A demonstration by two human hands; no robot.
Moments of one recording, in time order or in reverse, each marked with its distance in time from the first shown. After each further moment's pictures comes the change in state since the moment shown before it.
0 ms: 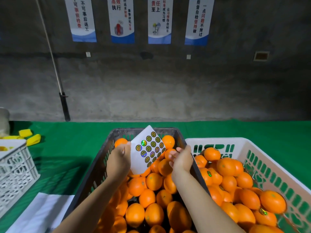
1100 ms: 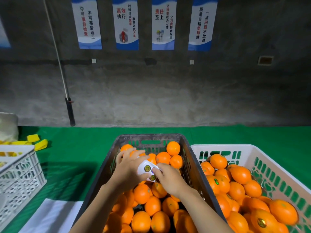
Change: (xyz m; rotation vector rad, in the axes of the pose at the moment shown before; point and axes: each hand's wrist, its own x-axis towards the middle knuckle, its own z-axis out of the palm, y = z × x) left_hand 0.007 -0.025 -0.012 0.542 -0.324 0.562; right_hand -0.002 0.030 -0.007 -1.314 -0.742 -0.724
